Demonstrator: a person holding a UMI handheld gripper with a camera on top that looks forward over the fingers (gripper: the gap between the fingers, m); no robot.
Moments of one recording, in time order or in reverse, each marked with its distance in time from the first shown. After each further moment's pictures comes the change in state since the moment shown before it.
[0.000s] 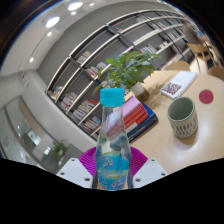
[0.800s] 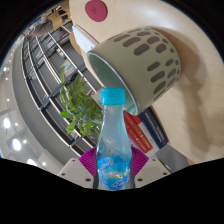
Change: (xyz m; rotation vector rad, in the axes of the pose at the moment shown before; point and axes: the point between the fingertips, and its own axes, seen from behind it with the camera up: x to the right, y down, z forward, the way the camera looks) arm 0.049 -0.109 0.059 0.068 -0.272 1.459
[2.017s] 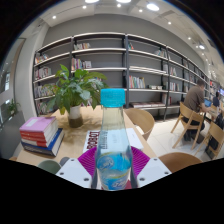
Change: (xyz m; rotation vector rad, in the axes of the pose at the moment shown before) arm -0.127 -0.259 -0.065 0.232 0.556 -2.112
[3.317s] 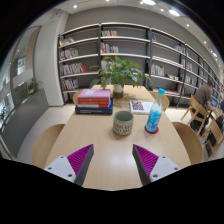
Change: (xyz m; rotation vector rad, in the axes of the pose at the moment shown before) arm -0.171 0.082 -0.310 -0.224 -0.164 -0.106
